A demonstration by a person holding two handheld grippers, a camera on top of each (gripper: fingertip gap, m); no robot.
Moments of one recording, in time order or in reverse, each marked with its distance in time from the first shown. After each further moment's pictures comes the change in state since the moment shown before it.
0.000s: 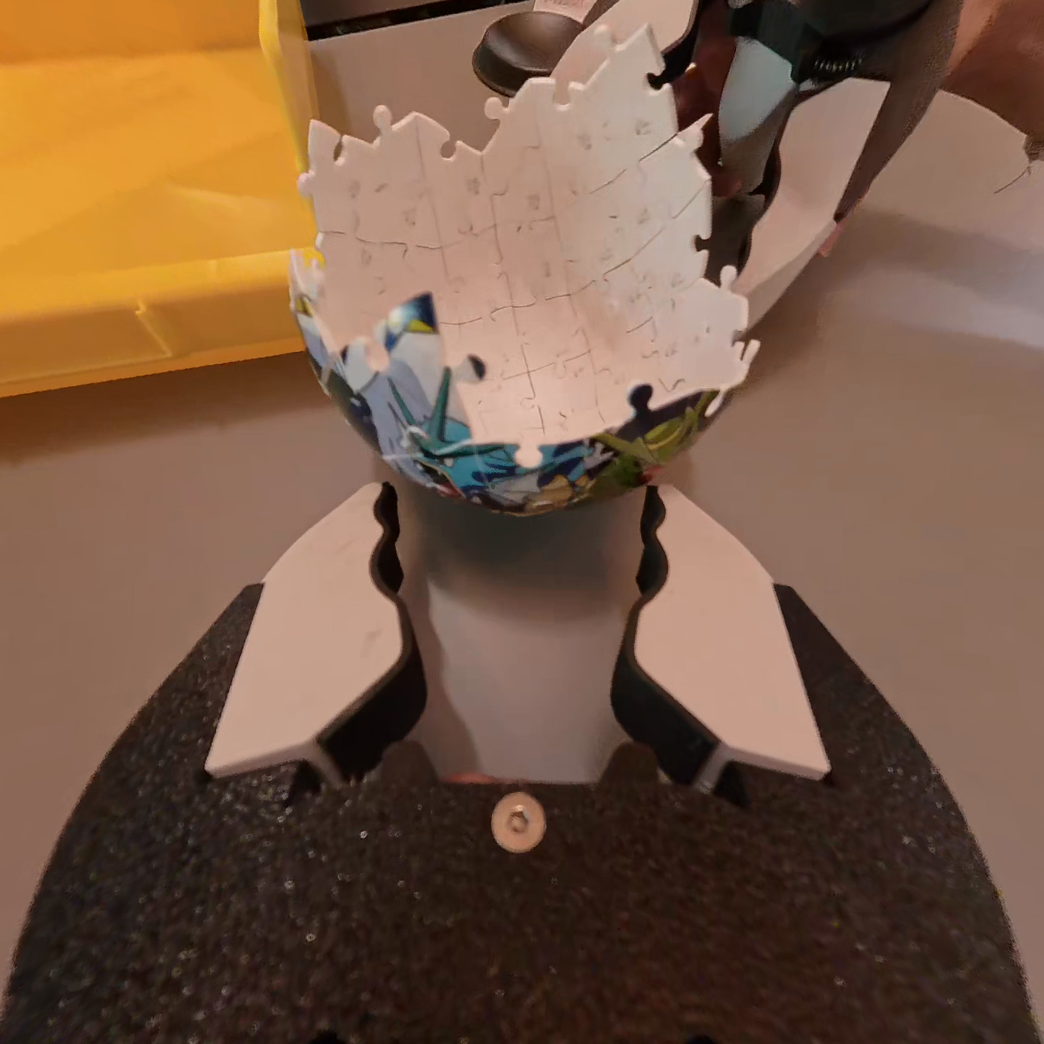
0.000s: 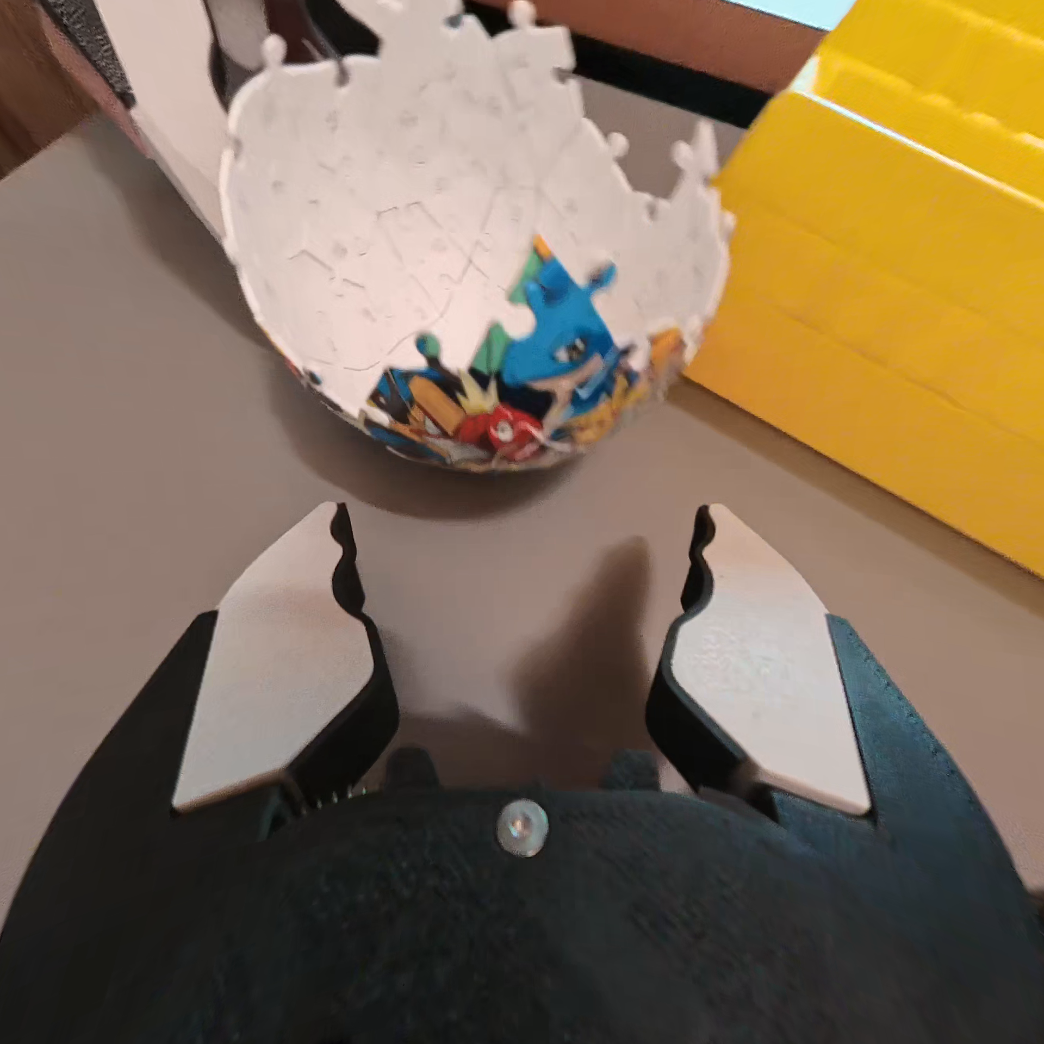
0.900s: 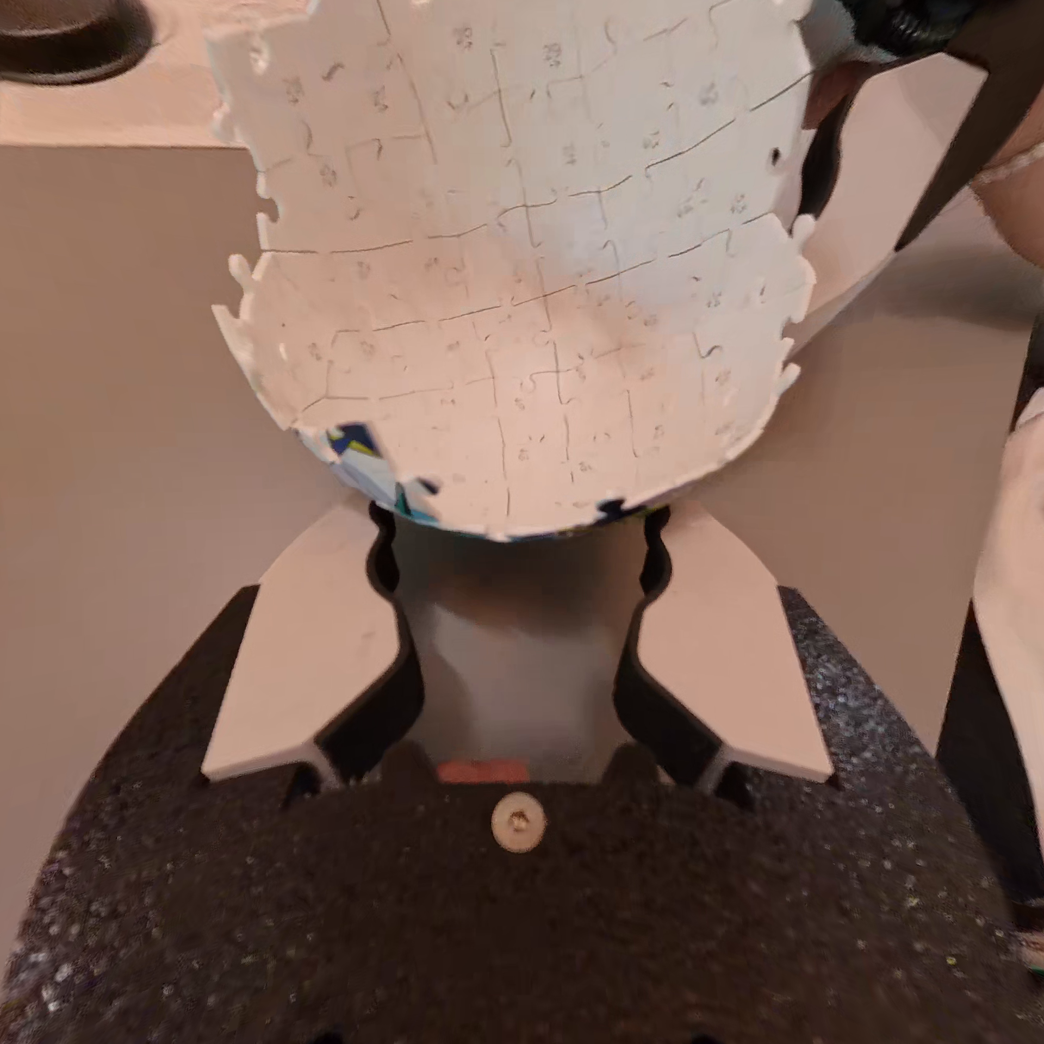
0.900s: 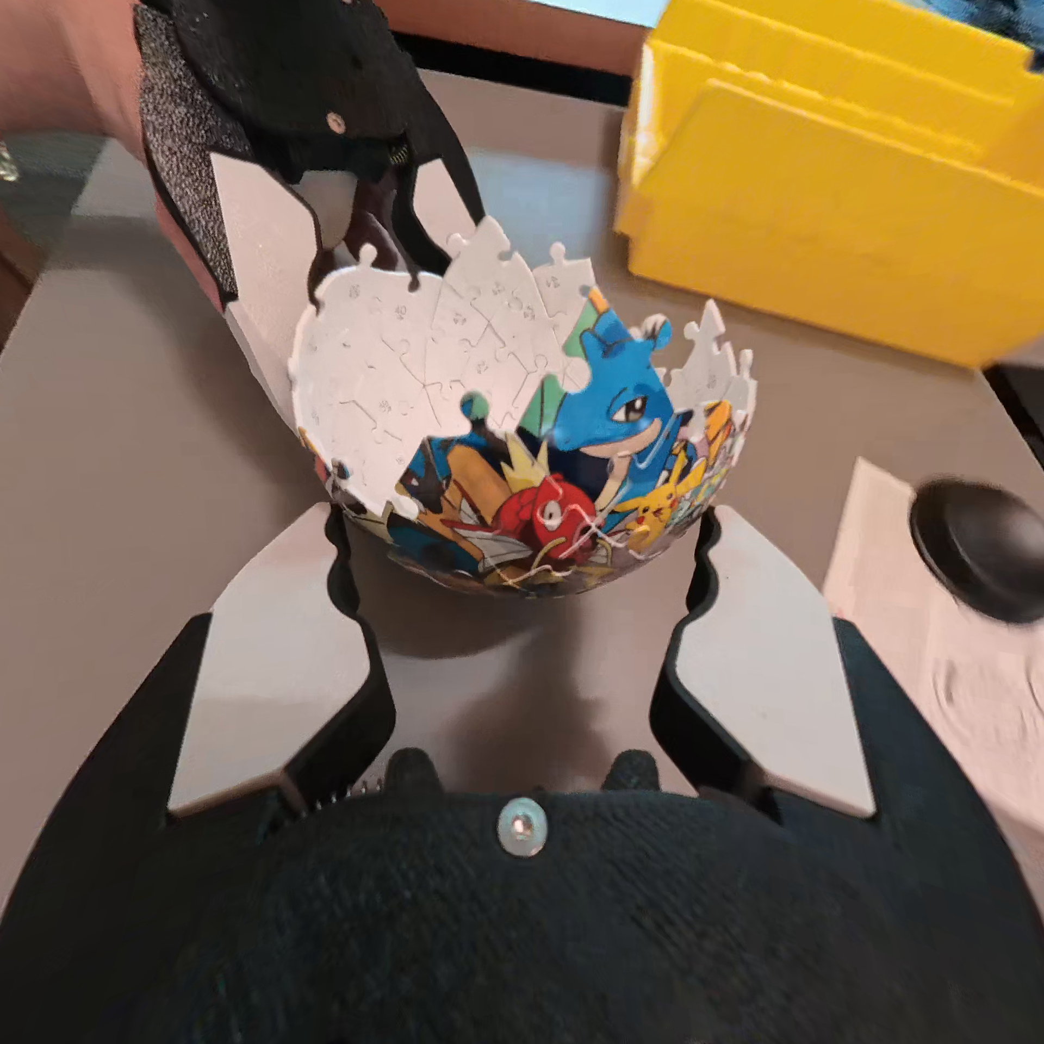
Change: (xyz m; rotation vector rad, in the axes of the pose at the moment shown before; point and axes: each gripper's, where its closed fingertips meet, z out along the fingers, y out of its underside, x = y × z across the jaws) left arm 0.119 -0.016 0.043 -0.105 0.456 0.150; right arm -0.084 0.007 -0.085 -0.020 0.379 0.172
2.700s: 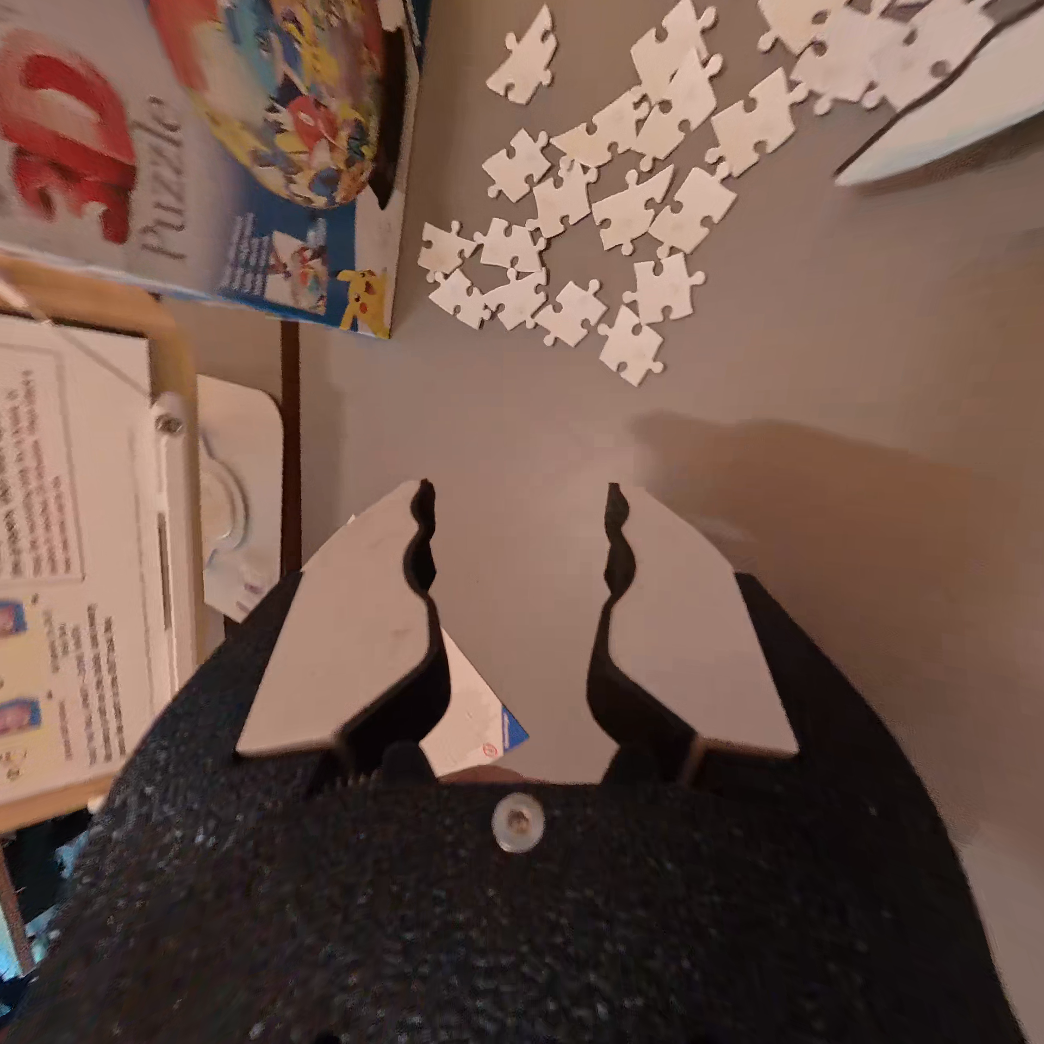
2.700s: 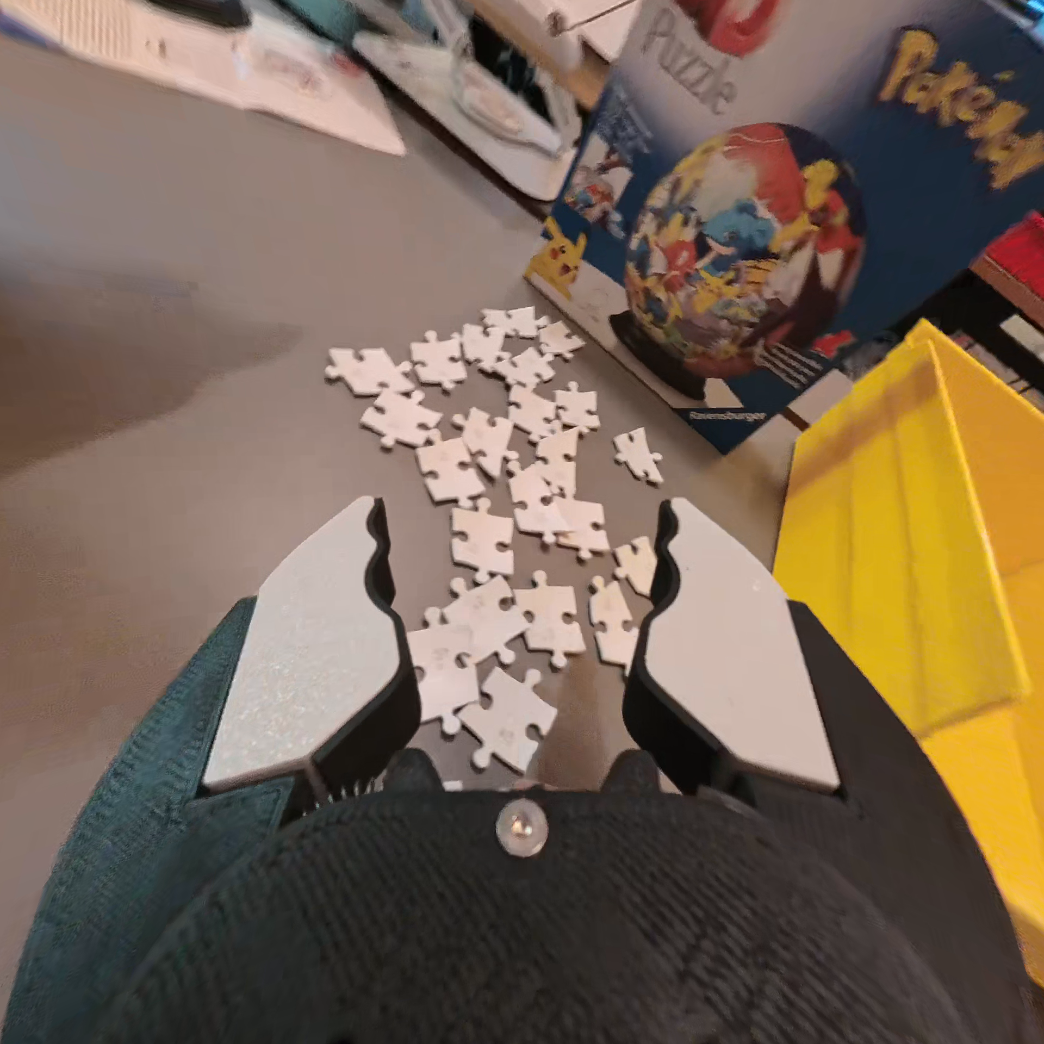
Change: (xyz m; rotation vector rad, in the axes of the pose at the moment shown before) left arm 0.076 -0.262 0.221 -0.477 -0.222 0.768; right arm 0.106 0.244 -0.332 -0.135 0.888 0.246
